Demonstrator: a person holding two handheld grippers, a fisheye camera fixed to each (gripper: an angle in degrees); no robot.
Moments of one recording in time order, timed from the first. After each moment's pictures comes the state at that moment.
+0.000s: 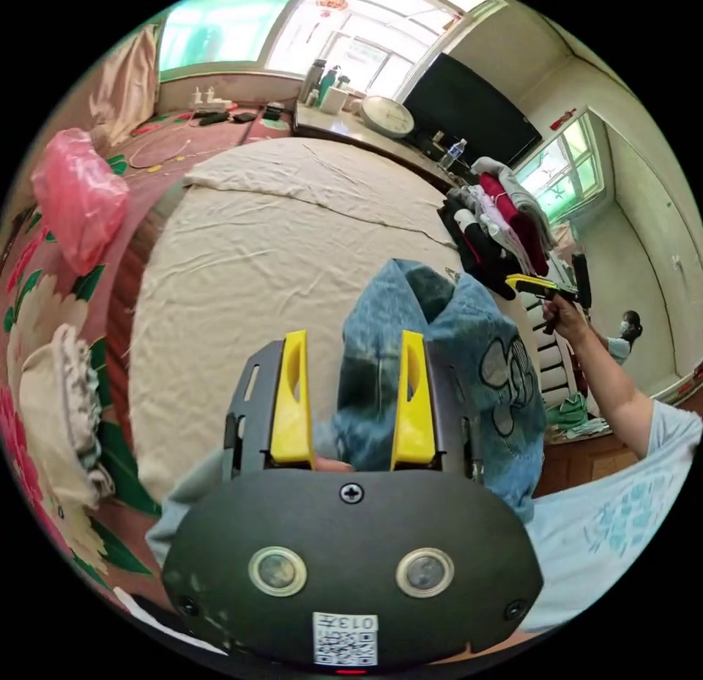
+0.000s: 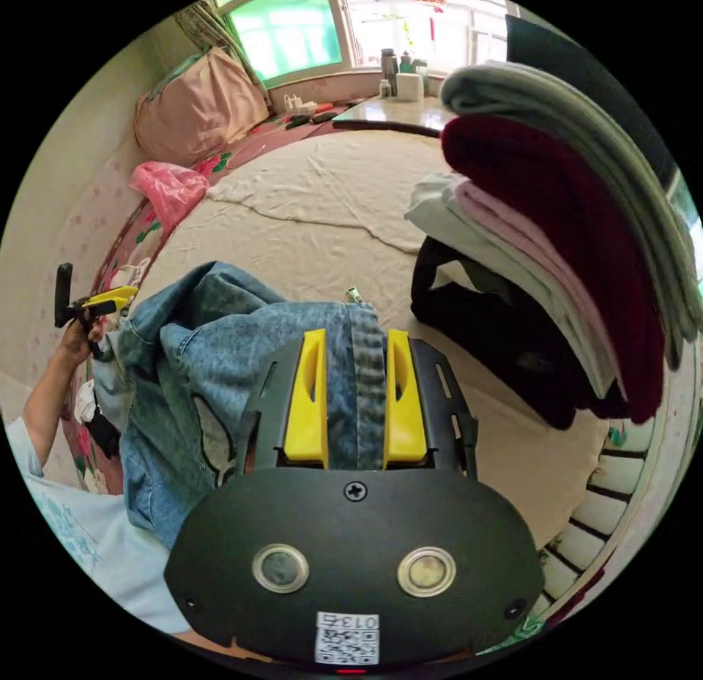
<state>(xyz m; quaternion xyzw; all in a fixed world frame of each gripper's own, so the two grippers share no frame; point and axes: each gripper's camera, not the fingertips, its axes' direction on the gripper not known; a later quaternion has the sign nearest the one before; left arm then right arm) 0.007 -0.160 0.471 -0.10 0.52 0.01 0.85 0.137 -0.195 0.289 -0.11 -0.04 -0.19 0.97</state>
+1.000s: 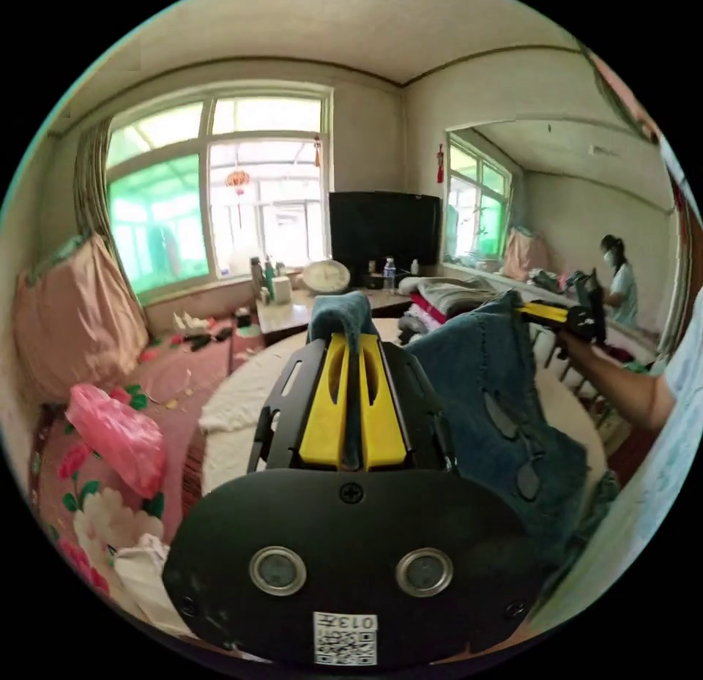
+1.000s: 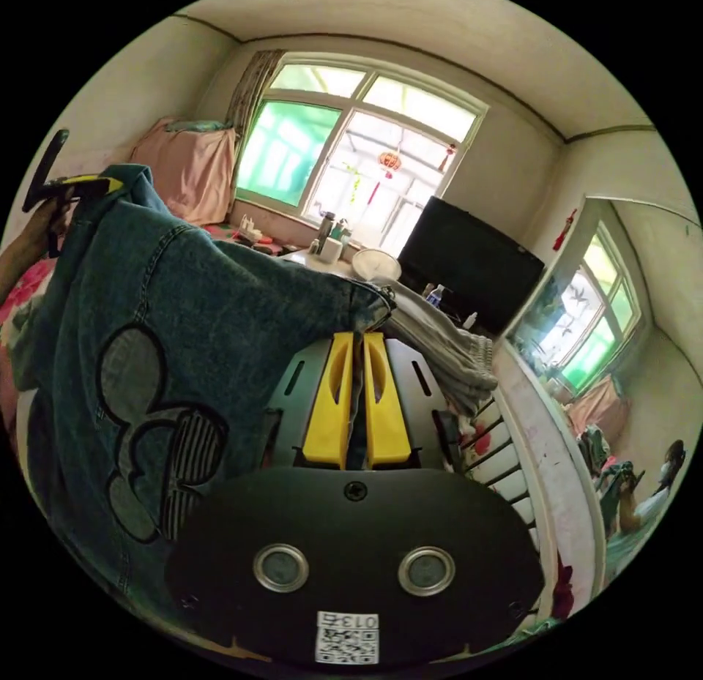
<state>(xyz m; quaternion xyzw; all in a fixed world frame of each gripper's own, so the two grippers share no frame) -0.022 -0.173 0.261 0.28 0.40 0.06 0.87 0.073 -0.048 0.073 0.25 0.18 -0.24 0.92</state>
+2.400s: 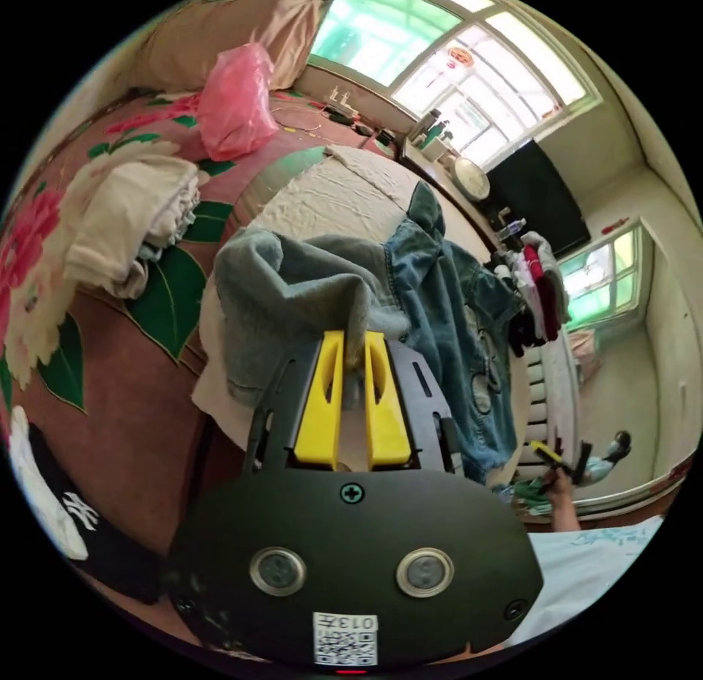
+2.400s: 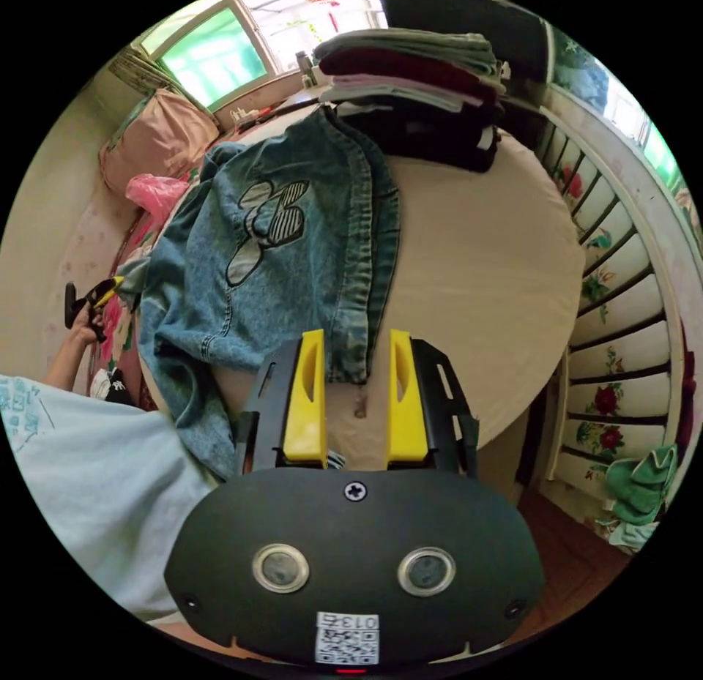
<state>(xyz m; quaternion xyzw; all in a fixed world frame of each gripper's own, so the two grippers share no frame) -0.143 0.071 0.414 -0.12 0.49 -0.23 0.83 0.287 0.216 0.078 -0.11 -0.03 -0.04 0.99</state>
